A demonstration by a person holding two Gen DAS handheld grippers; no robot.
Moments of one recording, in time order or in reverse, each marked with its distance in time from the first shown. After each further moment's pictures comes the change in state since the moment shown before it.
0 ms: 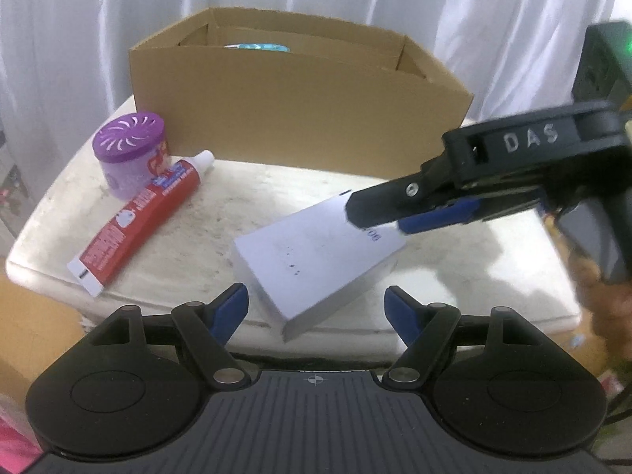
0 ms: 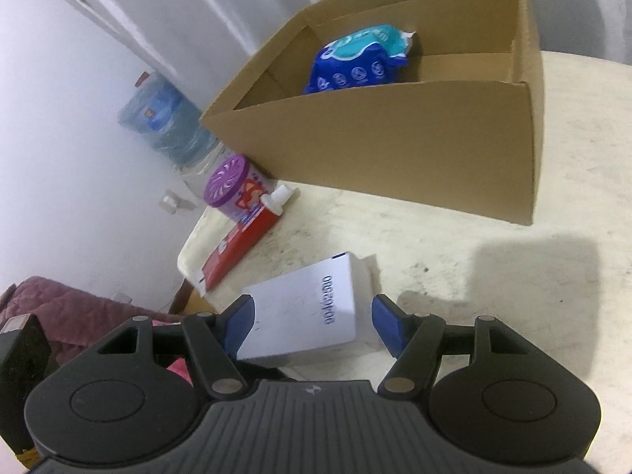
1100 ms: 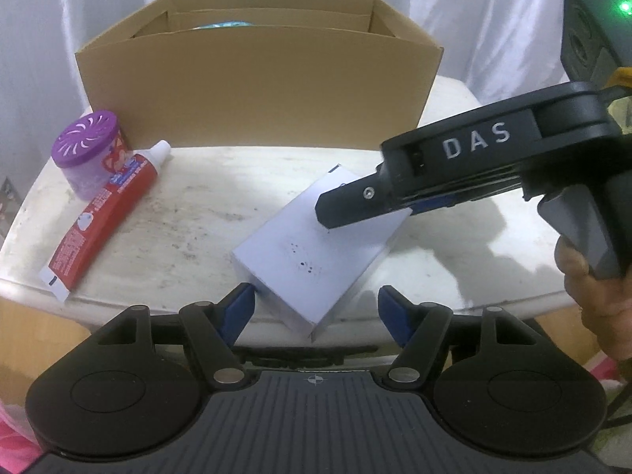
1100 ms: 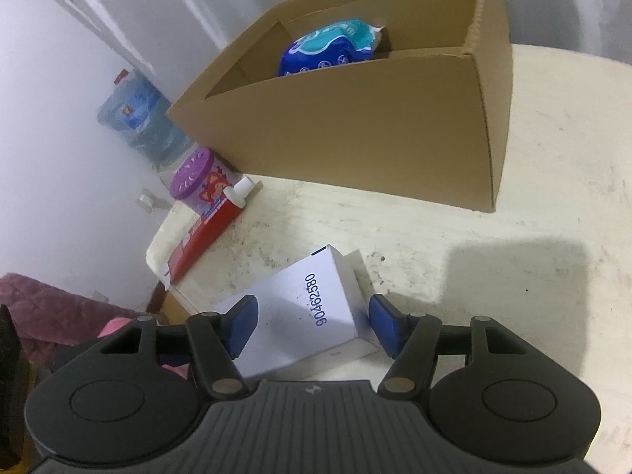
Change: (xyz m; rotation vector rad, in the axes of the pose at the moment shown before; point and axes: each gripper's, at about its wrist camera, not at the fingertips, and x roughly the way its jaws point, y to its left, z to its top) left arm 0.019 -0.030 0.003 0.069 0.081 0.000; right arm 0.004 -0.019 -0.007 -0.004 -0.007 -0.060
